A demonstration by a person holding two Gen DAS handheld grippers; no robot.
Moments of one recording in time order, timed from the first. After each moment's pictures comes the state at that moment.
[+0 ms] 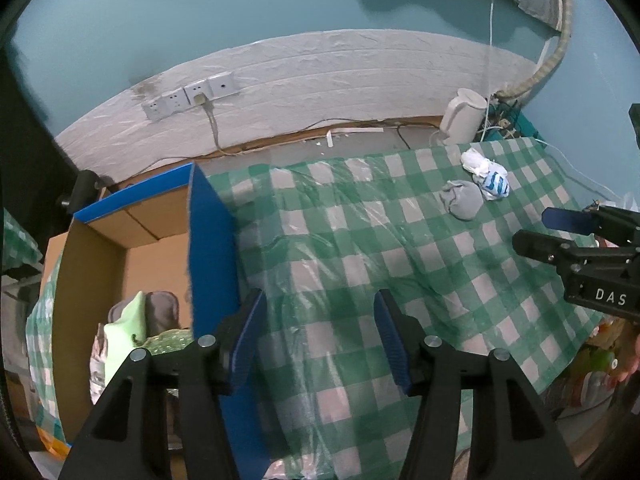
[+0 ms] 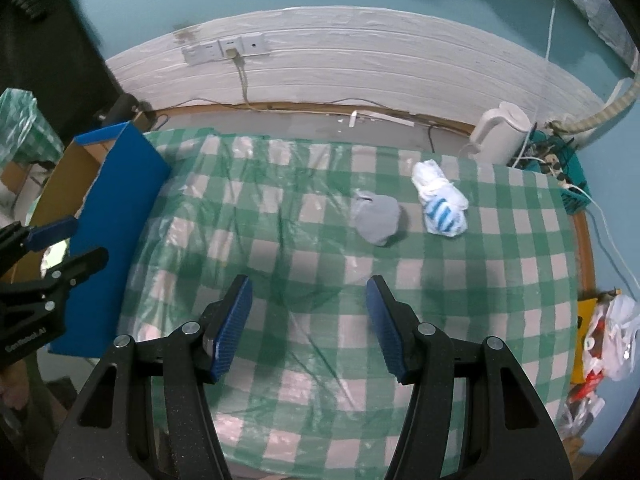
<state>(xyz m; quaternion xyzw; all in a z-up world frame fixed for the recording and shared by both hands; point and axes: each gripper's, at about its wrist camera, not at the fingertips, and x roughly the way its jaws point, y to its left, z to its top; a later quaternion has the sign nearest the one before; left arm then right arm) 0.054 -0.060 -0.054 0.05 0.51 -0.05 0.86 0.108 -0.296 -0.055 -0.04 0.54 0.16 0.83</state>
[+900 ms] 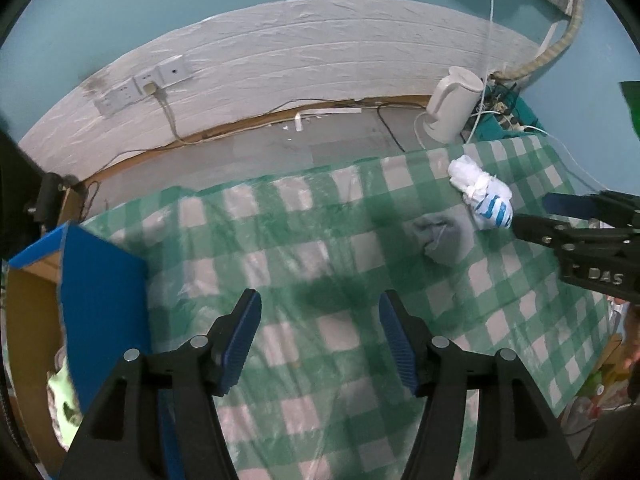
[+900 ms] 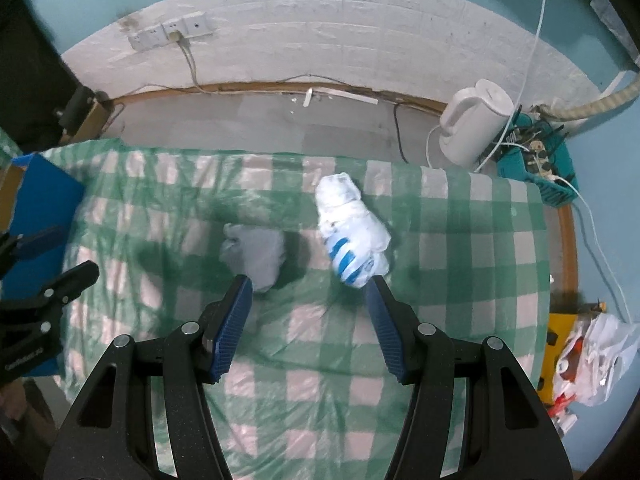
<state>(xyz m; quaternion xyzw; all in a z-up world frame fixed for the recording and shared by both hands) 0.147 -0.140 -0.099 0.05 0.56 -0.07 0.82 0.209 -0.367 -0.098 -0.06 0.59 0.12 0.79</state>
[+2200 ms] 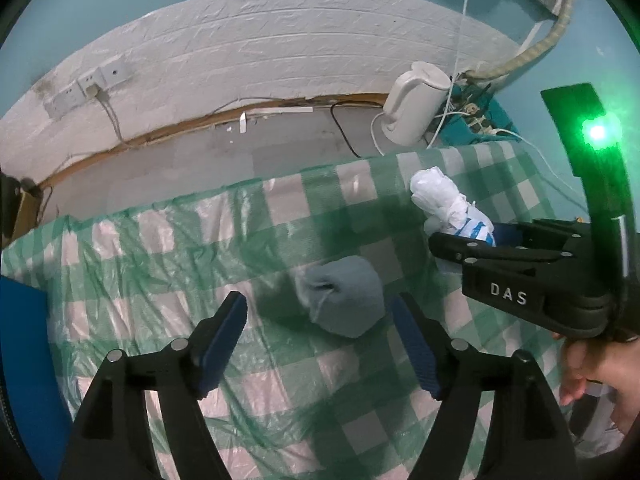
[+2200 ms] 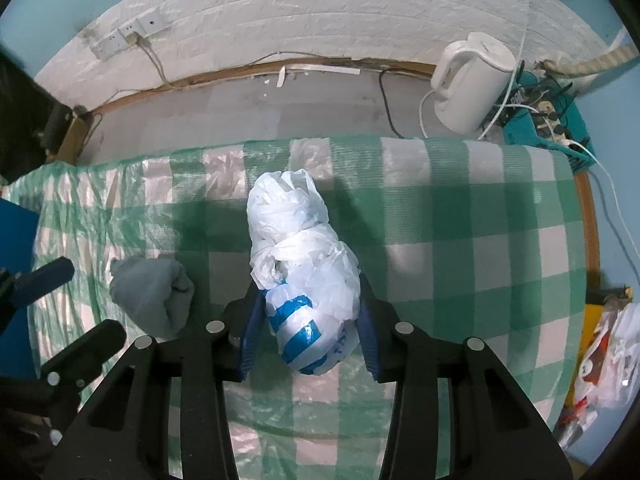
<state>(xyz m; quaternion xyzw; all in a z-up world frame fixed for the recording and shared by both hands) 0.184 -0.228 -0.133 0.01 0.57 -0.12 0.81 0.254 -0.420 -0.156 -0.01 0.62 0.11 0.78</state>
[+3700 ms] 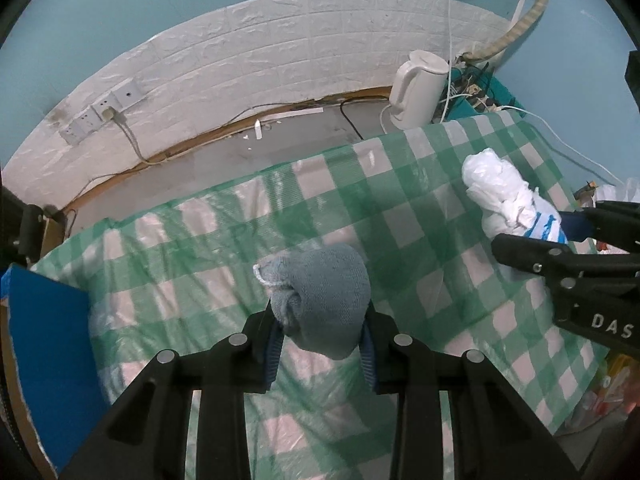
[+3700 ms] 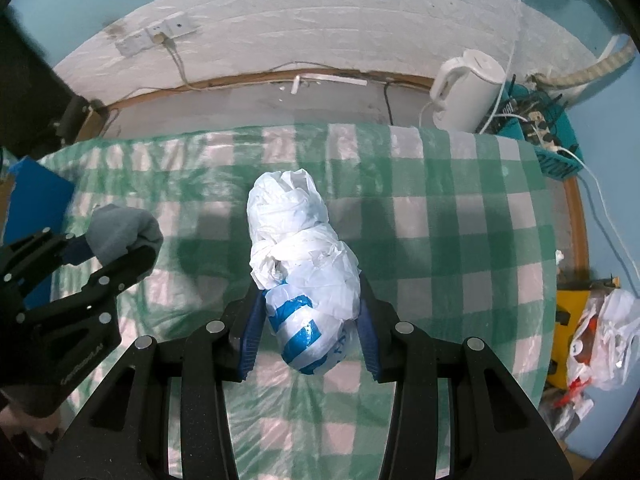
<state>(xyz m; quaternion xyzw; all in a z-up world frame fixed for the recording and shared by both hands) 0.153 -0.217 -0.121 0.08 0.55 -0.11 0.82 0.193 -0.403 -0.105 -0.02 0.60 0.12 0.79</state>
